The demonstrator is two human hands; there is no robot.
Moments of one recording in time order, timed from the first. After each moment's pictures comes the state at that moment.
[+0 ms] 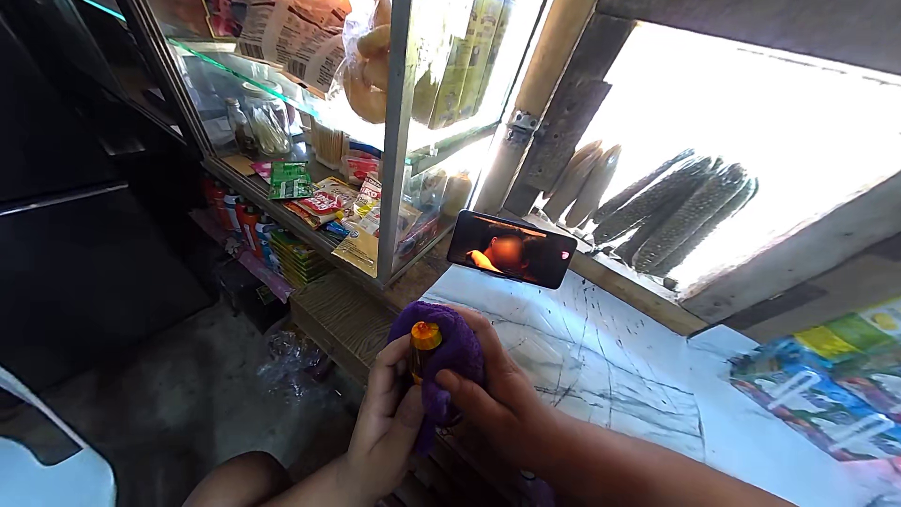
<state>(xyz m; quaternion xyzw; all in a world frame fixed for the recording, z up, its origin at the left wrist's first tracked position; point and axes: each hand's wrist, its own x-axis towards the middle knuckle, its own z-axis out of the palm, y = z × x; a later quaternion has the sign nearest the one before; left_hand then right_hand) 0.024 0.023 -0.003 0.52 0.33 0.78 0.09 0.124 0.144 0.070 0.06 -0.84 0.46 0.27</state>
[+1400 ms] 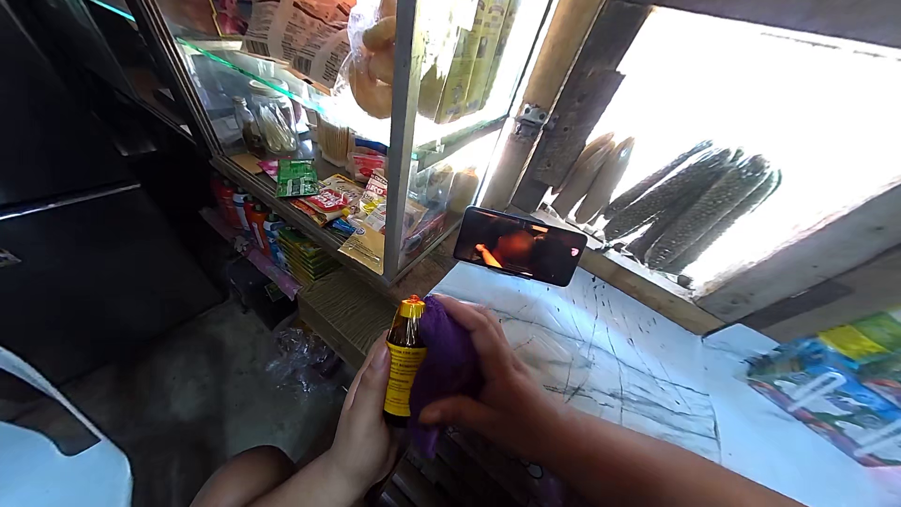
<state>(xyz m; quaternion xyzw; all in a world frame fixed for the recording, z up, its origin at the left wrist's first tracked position) 0.025 0.008 0.019 0.31 0.31 0.86 0.28 0.118 0.149 0.069 0.07 -0.89 0.35 0.29</state>
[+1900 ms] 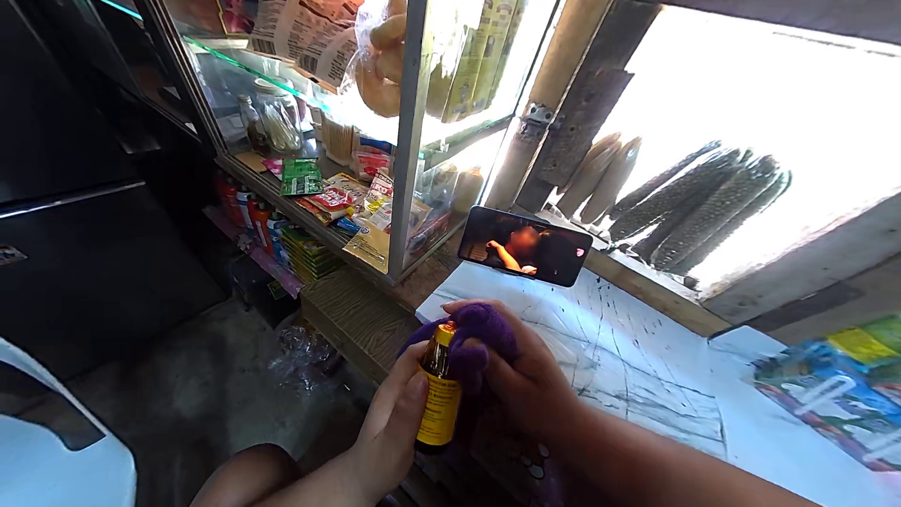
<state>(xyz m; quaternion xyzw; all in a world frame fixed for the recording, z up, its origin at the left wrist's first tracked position) 0.024 0.010 0.007 0.48 0.39 0.76 0.19 0.117 0.156 0.073 0.05 -0.83 0.47 0.30</state>
